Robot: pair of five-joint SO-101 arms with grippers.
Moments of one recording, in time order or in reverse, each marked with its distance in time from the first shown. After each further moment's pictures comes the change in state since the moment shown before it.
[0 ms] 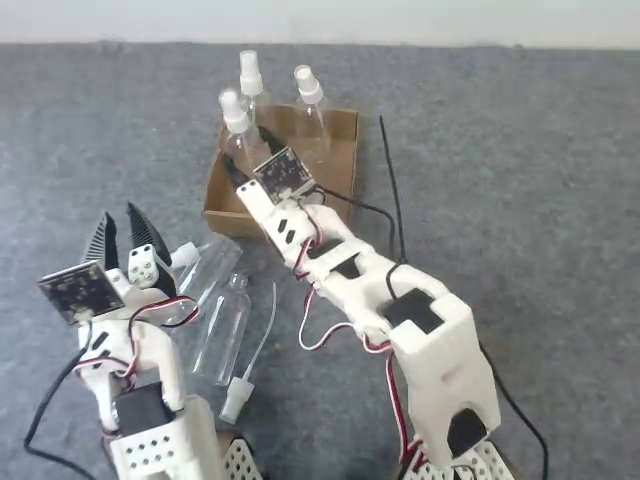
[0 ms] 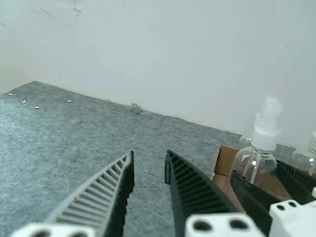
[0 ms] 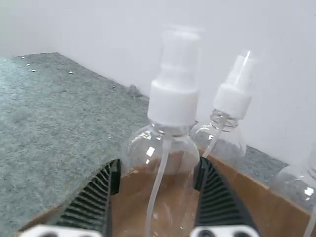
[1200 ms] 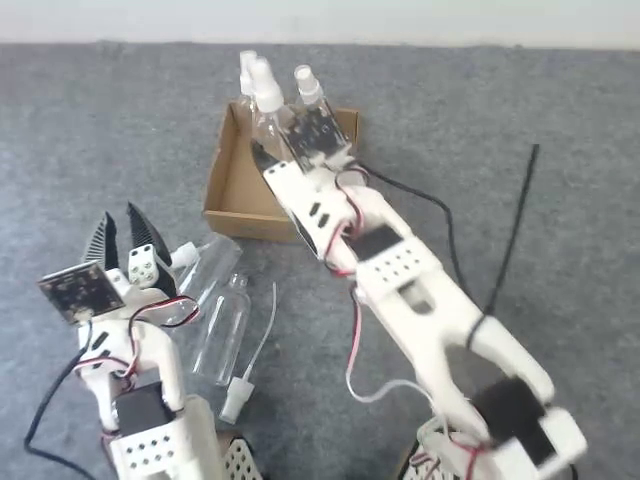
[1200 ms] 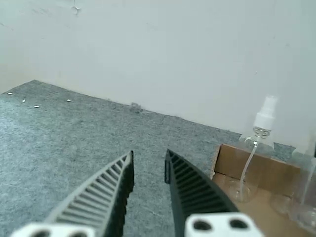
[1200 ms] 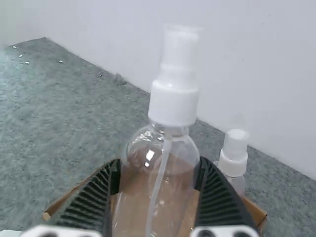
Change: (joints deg) left arm 0.0 0.0 0.0 0.0 0.0; right arm 3.4 -41.8 12.5 40.6 -0.5
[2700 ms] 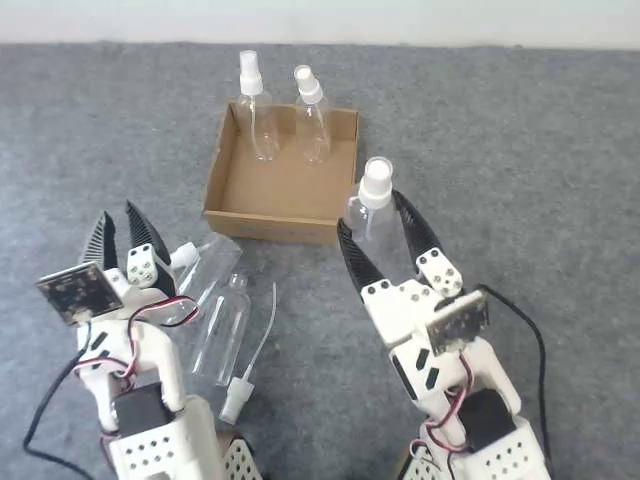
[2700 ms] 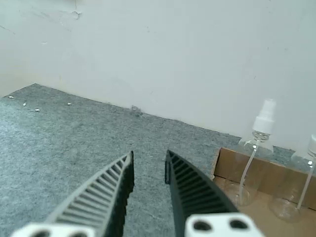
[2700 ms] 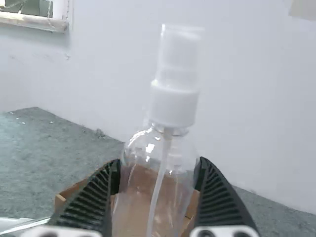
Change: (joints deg) left arm -0.1 0.0 -0.6 0.0 0.0; right arm 4.9 -92.6 54.7 17.8 -0.7
